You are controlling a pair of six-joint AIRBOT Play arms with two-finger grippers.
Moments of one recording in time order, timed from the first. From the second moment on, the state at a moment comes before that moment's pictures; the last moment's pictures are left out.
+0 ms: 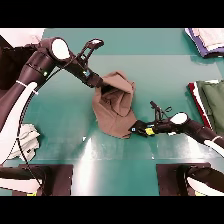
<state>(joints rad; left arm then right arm) -0.44 -1.56 1.70 1.24 -1.29 -1.36 0.36 -1.19 0.48 -0.53 0.78 1.40</state>
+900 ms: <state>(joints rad) -0.50 -1.29 1.30 0.96 -1.20 -1.38 -0.07 -0.74 0.85 -0.77 1.04 1.39</state>
